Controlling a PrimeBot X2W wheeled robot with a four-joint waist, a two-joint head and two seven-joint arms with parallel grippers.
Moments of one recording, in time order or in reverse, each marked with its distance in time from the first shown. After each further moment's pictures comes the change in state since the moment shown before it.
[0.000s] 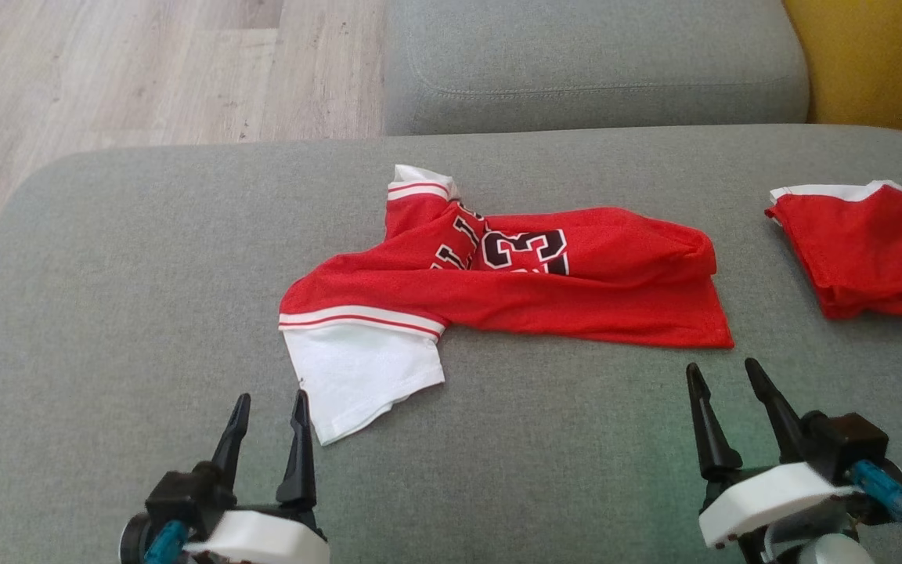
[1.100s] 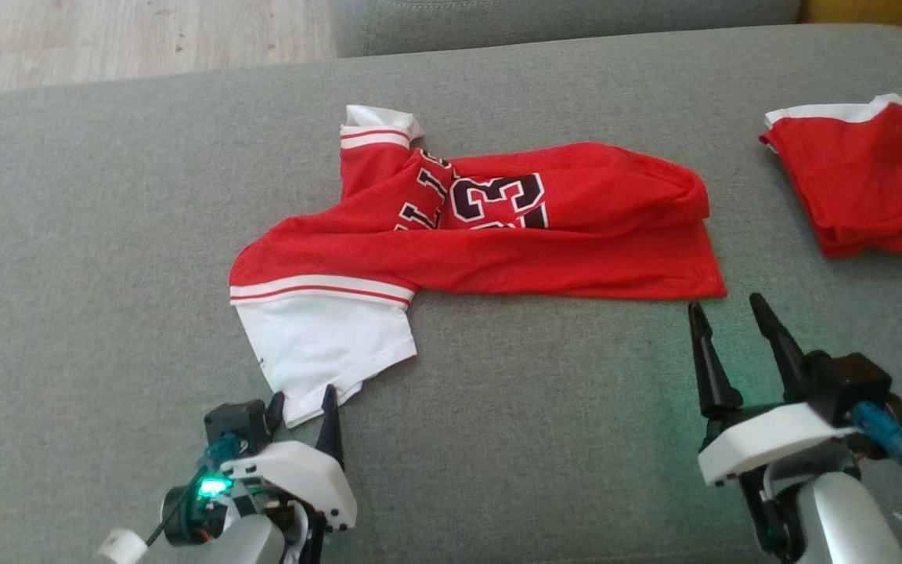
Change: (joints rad) left arm -0.209 -0.093 -0.049 0.321 -0.075 0.062 0.228; right arm -0.124 0.000 -0.008 0.027 -0.044 0.000 -0.008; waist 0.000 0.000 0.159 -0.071
